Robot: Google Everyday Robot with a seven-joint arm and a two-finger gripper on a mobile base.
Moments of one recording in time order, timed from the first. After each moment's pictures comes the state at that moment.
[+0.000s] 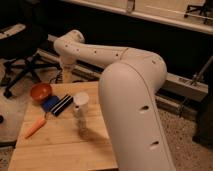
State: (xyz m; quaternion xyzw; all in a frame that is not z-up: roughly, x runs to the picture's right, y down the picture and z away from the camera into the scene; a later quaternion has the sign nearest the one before) arm -0.225 -0.109 0.815 -0.16 -0.16 0.02 0.97
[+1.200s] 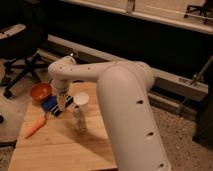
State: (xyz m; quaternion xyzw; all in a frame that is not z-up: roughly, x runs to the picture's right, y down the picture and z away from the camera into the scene) arm -0.274 0.055 0.839 -0.27 -0.22 -0.16 0.92
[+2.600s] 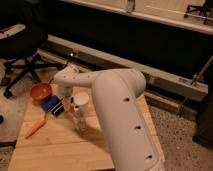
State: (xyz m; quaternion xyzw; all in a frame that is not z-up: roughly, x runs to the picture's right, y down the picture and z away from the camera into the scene) arm -0.269 0.058 0.907 -0.23 -0.23 -0.20 0.93
